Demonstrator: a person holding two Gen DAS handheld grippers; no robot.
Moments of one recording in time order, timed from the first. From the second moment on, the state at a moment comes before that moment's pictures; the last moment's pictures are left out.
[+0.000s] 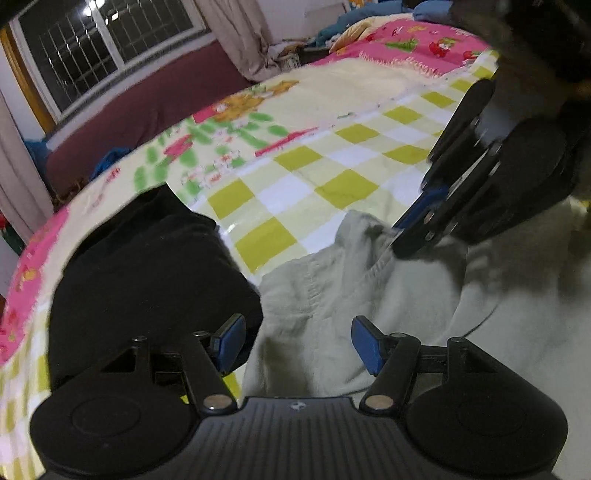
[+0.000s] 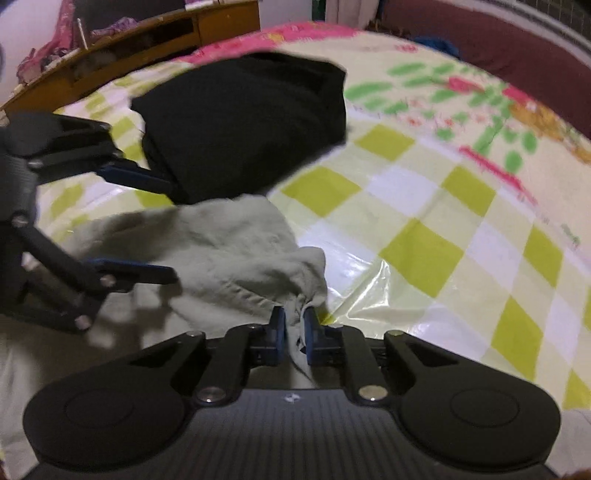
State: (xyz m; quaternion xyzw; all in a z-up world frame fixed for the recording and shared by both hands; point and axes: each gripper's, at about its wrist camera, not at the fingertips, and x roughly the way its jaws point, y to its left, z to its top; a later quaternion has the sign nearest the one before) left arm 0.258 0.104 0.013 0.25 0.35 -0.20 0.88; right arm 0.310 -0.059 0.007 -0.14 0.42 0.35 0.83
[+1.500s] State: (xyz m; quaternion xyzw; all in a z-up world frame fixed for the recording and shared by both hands) left arm 0.027 0.126 0.013 0.19 0.34 -0.17 0.90; right arm 0.094 0.001 0.005 -0.30 0.33 0.42 0.79
